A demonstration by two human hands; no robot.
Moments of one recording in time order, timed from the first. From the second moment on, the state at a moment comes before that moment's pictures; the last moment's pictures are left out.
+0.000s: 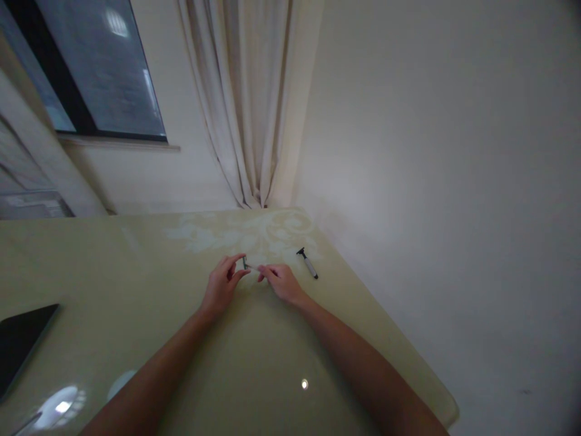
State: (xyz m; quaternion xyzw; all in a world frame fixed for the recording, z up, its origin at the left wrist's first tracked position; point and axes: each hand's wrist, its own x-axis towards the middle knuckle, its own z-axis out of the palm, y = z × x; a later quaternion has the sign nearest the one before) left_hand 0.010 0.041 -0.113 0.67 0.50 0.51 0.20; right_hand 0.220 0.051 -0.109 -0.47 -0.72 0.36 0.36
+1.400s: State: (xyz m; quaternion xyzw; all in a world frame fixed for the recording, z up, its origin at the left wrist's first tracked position) left_hand 0.009 0.041 -0.120 0.71 0.44 0.53 0.12; right_hand 0.216 0.040 -0.112 -0.55 -0.74 0.17 0.36
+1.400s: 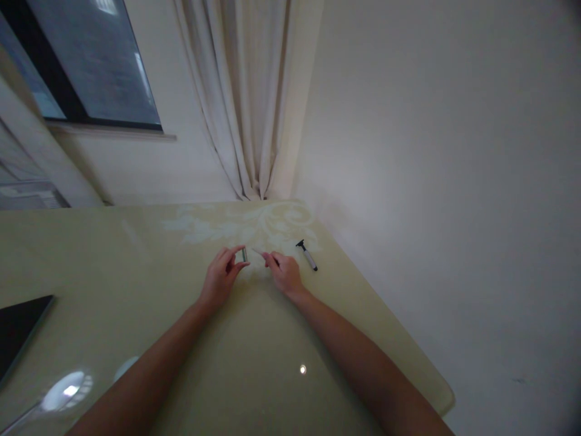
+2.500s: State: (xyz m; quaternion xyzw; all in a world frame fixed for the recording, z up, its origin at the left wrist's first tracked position) left_hand 0.009 0.037 -0.118 0.73 0.44 0.51 0.12; right_hand 0.212 0.036 -0.107 -0.56 -0.76 0.12 0.31
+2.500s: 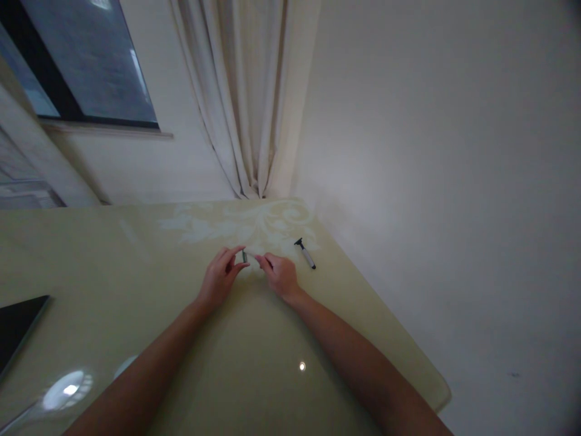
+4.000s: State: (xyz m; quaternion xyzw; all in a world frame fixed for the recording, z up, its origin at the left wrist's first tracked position) left_hand 0.010 0.038 -0.118 0.73 0.43 0.52 0.13; right_hand 0.213 0.035 -0.109 -0.55 -0.78 0.07 0.29
